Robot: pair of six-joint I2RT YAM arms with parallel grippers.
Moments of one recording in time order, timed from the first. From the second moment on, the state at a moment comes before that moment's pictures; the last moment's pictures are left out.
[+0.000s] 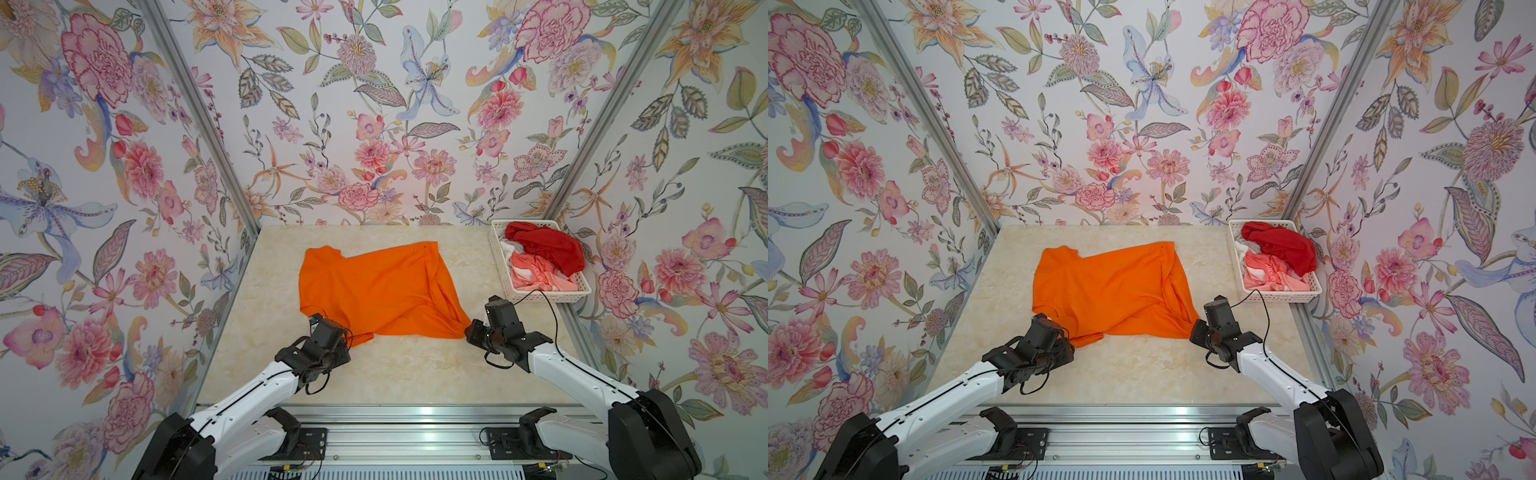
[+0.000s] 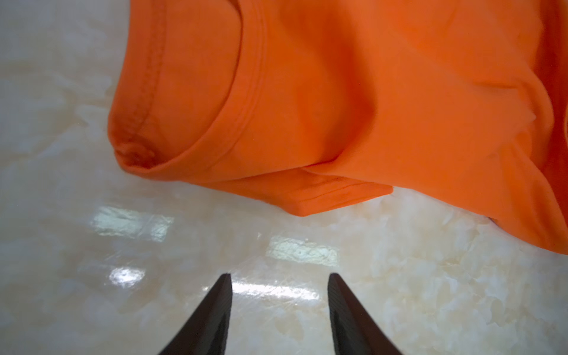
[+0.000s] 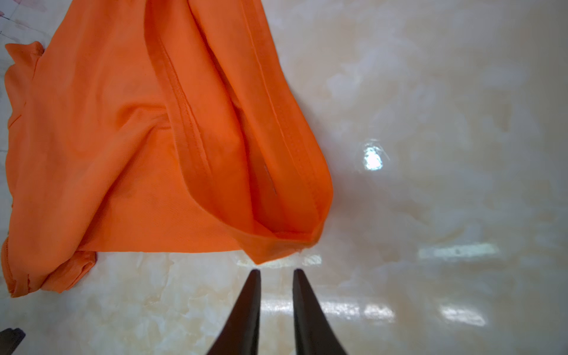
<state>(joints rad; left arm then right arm) -0.58 1.02 0.55 -0.48 -0.14 -0.83 0.40 1.20 0.65 -0.32 -0.03 0.63</state>
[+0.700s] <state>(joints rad) -0.01 1.93 1.71 -0.61 -0.21 -0.11 0.11 2.64 2.70 -1.01 -0.27 0.02</state>
